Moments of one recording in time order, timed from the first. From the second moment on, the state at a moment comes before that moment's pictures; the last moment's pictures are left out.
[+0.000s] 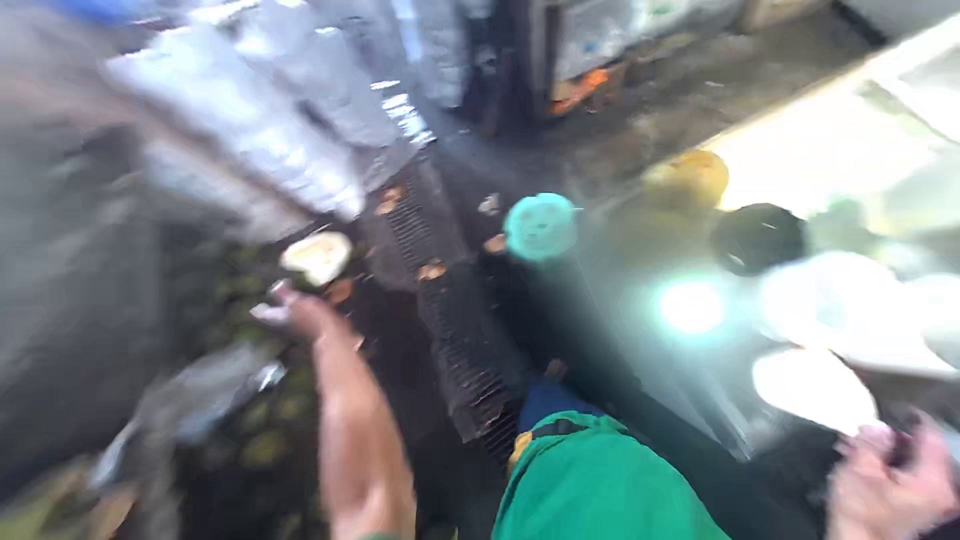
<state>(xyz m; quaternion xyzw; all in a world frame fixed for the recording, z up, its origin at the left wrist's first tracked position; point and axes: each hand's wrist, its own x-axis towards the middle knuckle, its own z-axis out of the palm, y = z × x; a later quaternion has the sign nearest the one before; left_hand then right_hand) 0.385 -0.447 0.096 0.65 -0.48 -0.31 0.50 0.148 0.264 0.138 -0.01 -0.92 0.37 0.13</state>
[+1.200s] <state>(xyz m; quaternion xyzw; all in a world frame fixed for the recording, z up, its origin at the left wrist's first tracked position) 0.058 0.109 0.022 0.03 -0.80 -0.56 -0.23 0.252 0.357 0.136 -0.11 -0.98 0.16 -0.09</state>
